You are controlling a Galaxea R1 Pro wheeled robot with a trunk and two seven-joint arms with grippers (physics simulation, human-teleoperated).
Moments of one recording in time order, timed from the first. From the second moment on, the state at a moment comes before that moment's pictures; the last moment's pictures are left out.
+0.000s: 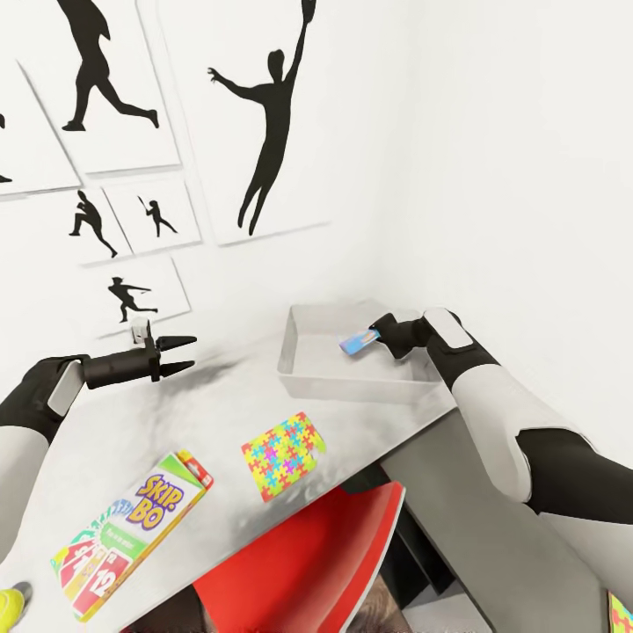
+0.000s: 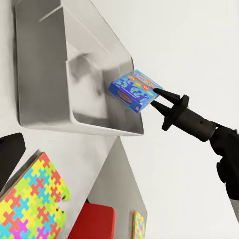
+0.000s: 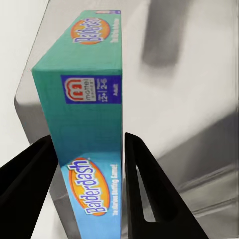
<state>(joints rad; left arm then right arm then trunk) -1.07 0.40 0.10 -0.59 0.42 1.04 -1.13 -1.30 0.03 0.03 -0.45 -1.26 0.53 -0.51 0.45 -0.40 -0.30</state>
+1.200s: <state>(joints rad) -1.07 0.40 0.11 -0.60 0.43 1.04 -1.17 -1.30 0.01 0.02 -0.59 -1.27 0.53 -0.52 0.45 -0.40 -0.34</state>
